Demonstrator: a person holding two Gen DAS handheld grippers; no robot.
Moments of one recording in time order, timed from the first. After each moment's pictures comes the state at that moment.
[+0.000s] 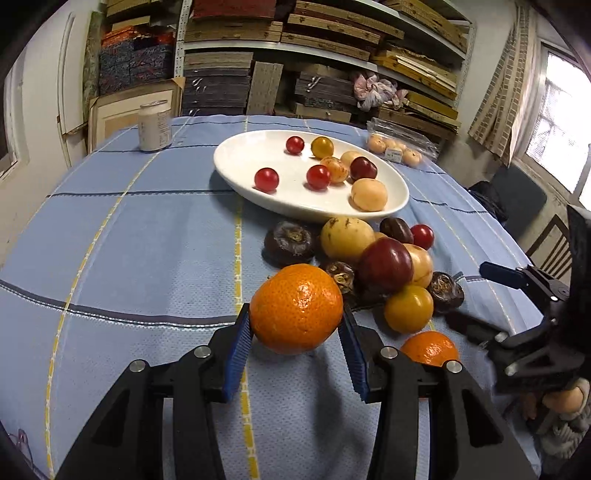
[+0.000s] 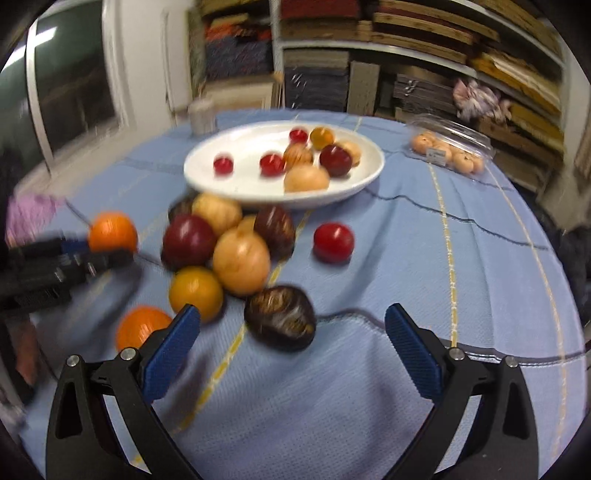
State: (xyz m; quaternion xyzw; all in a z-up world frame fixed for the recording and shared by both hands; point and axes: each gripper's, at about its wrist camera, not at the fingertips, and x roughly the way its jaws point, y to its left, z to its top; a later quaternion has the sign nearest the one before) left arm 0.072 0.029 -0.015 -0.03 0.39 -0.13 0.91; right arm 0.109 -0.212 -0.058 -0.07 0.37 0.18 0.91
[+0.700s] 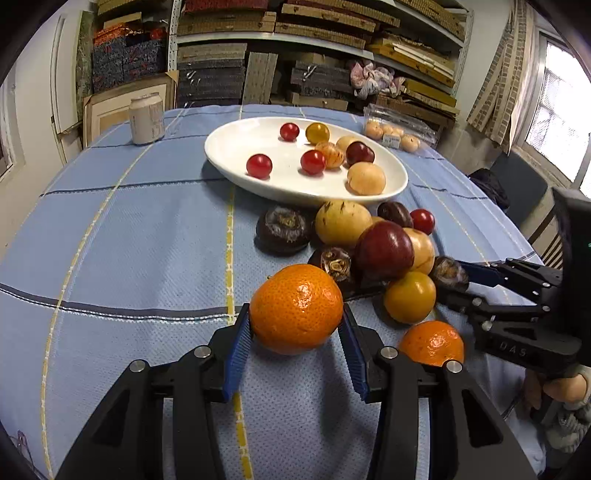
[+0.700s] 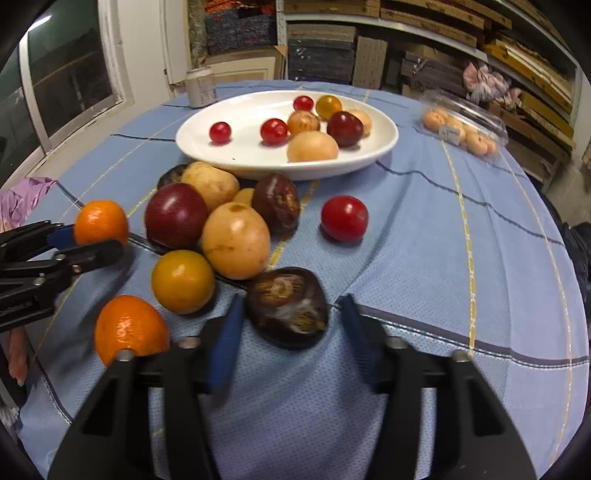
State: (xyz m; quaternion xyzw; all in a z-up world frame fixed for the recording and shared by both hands) left arm 0.078 0.021 -0.025 -0.01 0.41 -0.13 0.90; right arm 0.126 -0.211 -0.070 -0.07 0.41 0.18 0.89
